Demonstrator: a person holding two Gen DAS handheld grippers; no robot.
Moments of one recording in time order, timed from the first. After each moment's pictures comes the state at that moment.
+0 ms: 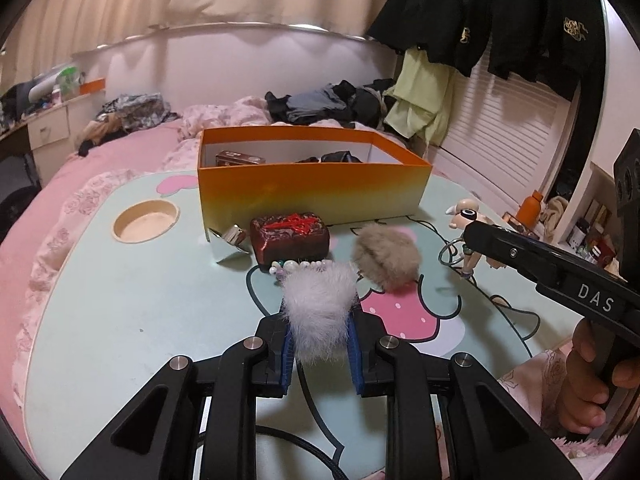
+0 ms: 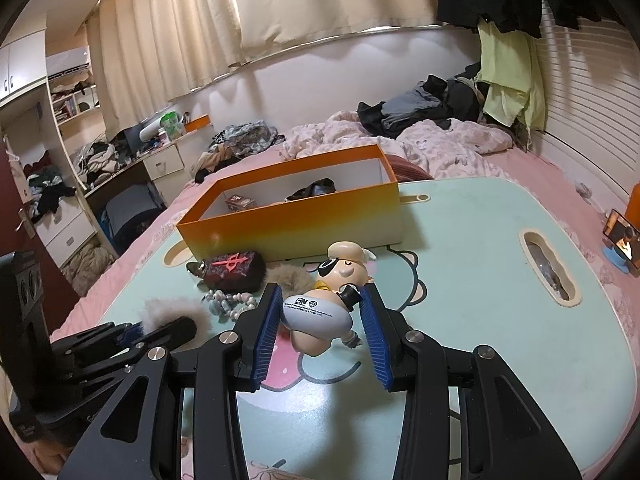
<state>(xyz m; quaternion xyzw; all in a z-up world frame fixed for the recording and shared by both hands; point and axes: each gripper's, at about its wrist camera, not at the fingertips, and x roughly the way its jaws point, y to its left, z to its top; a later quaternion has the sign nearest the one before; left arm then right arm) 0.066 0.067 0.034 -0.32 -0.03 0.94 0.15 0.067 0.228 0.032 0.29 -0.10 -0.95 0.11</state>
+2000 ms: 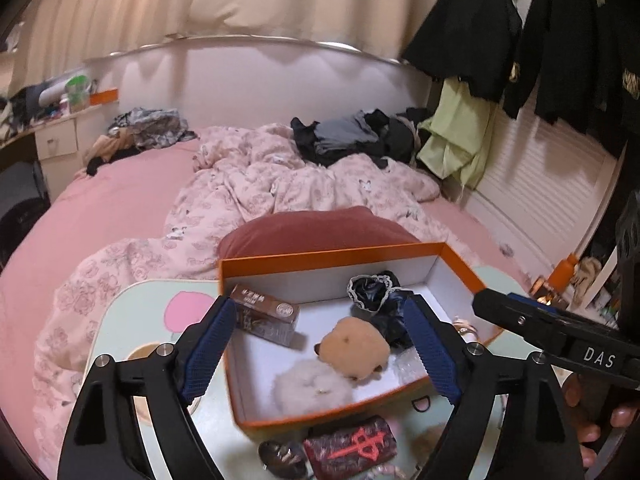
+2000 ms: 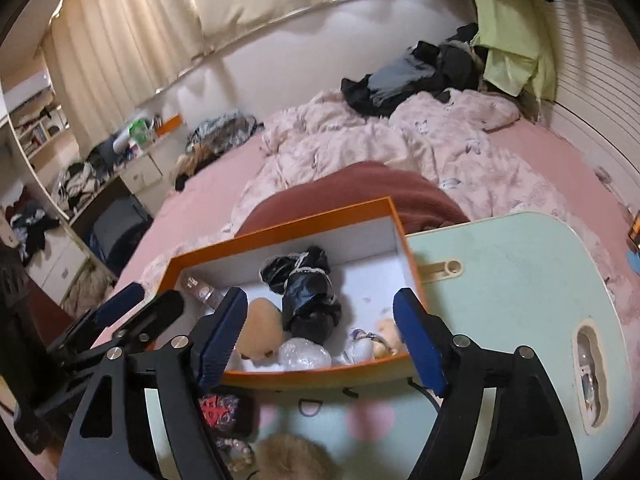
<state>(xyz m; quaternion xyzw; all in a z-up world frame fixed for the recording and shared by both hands) -0.075 0.043 0.100 -0.30 -0.05 0.95 0.12 -0.066 0.233 0.067 0.35 -0.15 -0.92 0.09</state>
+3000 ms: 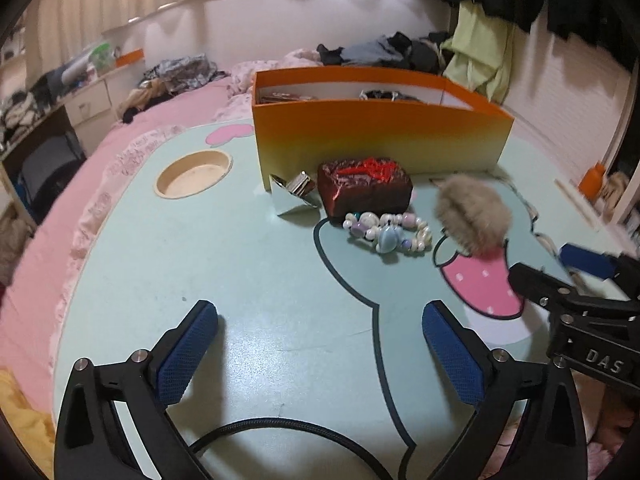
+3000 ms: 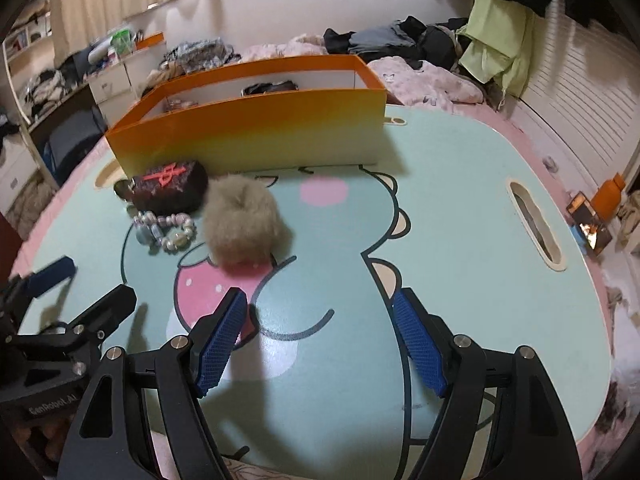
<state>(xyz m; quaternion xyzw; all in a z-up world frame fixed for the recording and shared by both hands) 0.041 0.056 0.009 -0.40 0.03 0.91 0.05 0.045 0.200 -0.001 0.43 0.00 -0.90 0.01</state>
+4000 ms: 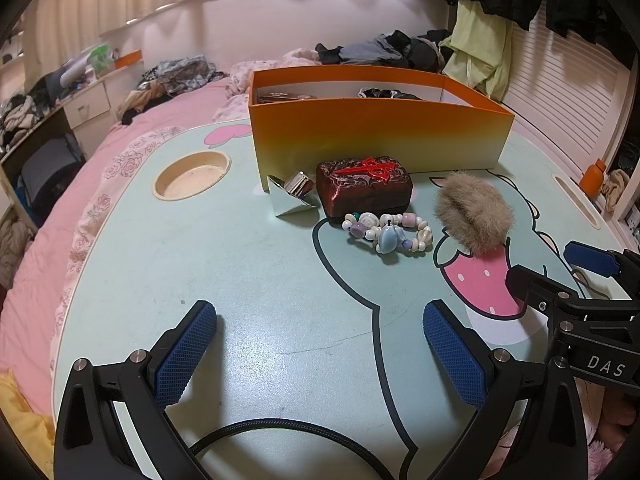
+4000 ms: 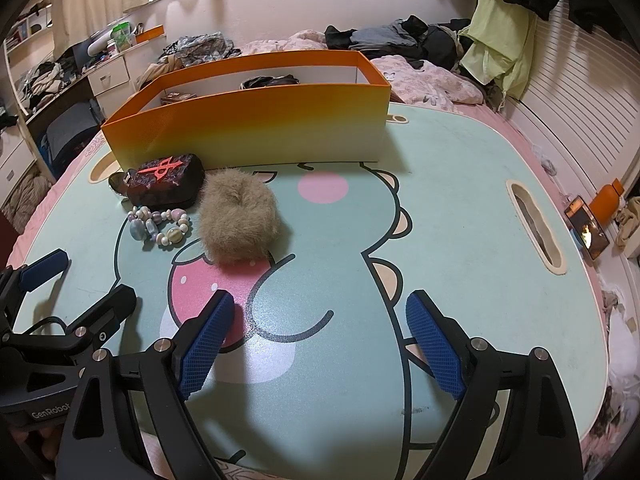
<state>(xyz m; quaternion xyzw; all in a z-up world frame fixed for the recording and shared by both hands) 0.041 0.054 0.008 -0.40 0.02 0.91 0.05 0.045 0.200 -0.002 0.44 0.00 -0.90 0.01</state>
